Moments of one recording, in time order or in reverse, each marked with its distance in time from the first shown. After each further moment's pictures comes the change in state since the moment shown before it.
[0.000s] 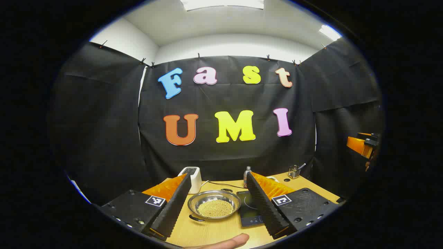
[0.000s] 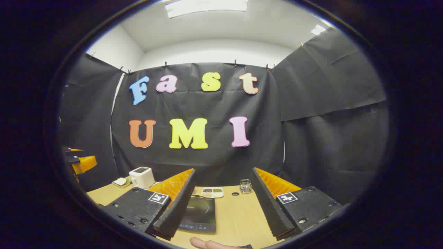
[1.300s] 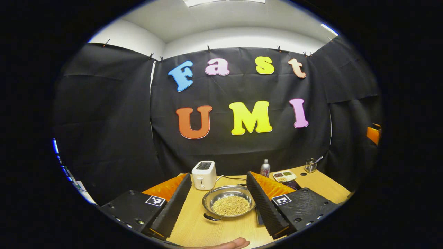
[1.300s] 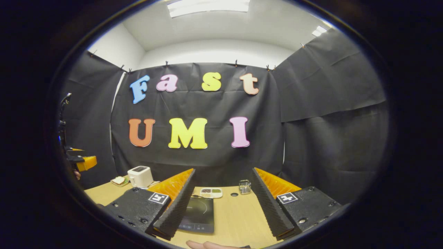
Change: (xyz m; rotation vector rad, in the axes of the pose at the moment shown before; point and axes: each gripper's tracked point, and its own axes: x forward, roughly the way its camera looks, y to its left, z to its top) left arm 0.031 0.048 -0.041 0.008 0.088 0.114; right arm 0.010 -0.006 -0.010 -0.014 -0.008 -0.025
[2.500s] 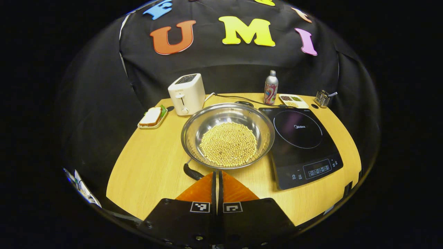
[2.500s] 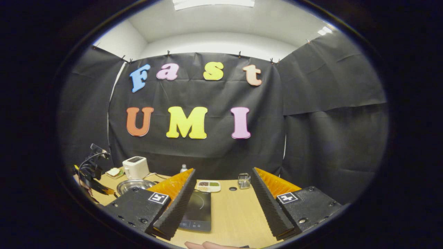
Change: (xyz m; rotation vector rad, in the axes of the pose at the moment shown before) left arm 0.076 -0.028 -0.243 0.037 0.714 -0.111; right arm 0.031 0.006 -0.036 -0.049 0.057 0.001
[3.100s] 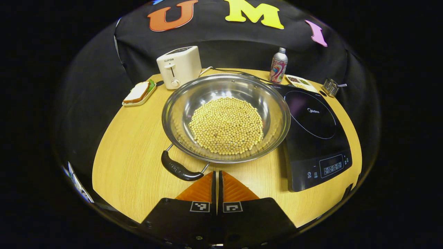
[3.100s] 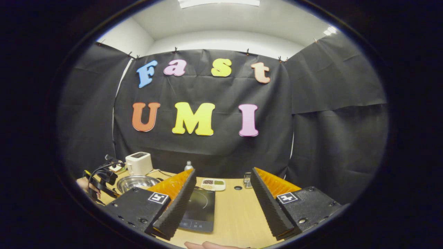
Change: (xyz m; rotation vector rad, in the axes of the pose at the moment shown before) left arm 0.058 -0.002 -0.034 -0.060 0.172 -0.013; right arm 0.024 0.014 -0.019 -0.014 0.028 0.057
